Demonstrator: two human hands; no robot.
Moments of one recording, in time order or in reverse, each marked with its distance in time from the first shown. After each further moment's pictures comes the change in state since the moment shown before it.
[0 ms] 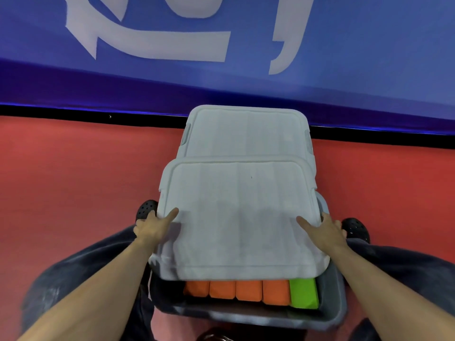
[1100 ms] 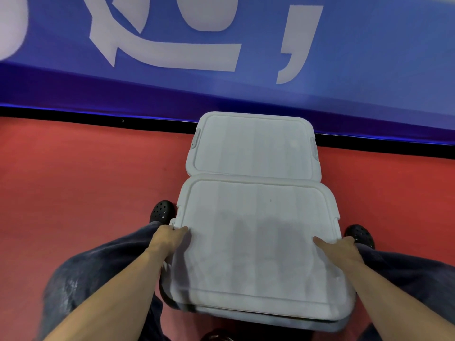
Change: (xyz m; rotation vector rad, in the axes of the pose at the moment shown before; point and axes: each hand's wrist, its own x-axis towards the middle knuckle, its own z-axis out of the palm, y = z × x) left_hand -0.025 -0.015 0.007 -0.125 -0.129 0.077; right_hand 0.000 0.035 0.003 0.089 0.035 0.208
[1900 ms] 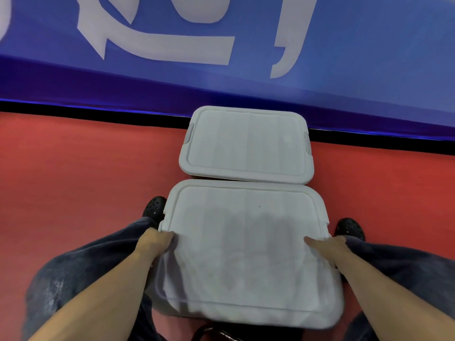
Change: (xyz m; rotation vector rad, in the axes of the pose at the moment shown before) left_hand 0.015 -0.032 0.000 0.168 0.041 -0.069; right_hand -0.012 0.001 -0.003 -0.003 -0.082 0.033
